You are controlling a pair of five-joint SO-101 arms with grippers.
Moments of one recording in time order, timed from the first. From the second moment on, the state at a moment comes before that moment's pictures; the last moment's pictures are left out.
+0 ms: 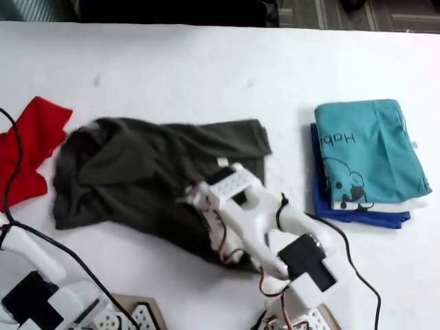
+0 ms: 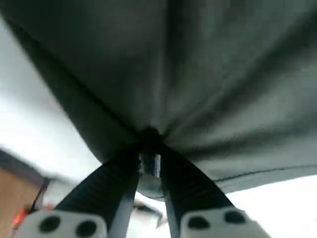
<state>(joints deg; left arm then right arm) -54.1 -12.2 2.3 96.4 -32.0 -37.9 3.2 42.0 79.7 25.3</state>
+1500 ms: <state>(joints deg) -51.3 -12.2 9.2 95.9 -37.7 -12.3 43.0 -34.6 97.4 25.4</state>
